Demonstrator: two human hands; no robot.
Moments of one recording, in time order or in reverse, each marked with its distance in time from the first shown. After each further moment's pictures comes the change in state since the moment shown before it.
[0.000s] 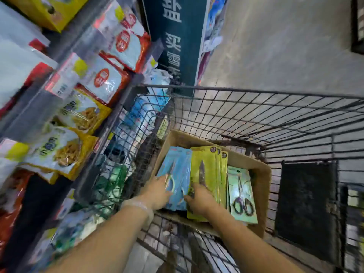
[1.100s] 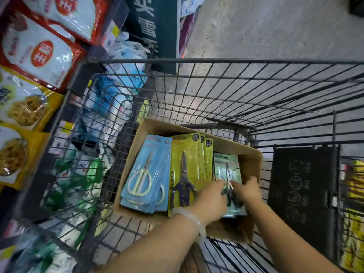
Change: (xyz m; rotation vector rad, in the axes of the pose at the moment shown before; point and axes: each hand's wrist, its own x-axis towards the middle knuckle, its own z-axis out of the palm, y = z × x) left_hand 0.018 0.159 0.072 -0.377 -0.235 0.200; right_hand 0.035 0.152 -0.063 0.405 0.400 0.618
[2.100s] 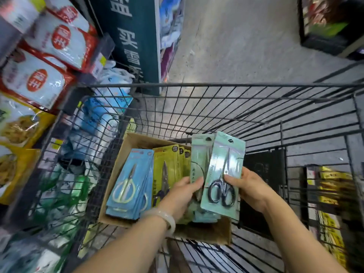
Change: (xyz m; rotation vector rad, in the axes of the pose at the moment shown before) left_hand -0.020 0.009 -0.016 -0.931 -0.016 -0.142; right_hand -0.059 -0.006 -0.111 0.678 -0.593 -0.310
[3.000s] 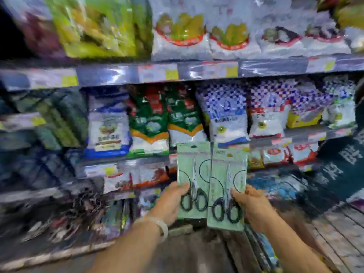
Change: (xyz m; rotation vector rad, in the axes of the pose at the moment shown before) left_hand -0.389 -0.183 -0.159 -0.815 0.867 0.747; right_hand -0.200 0.055 0.344 -0.697 -0.753 -0.359
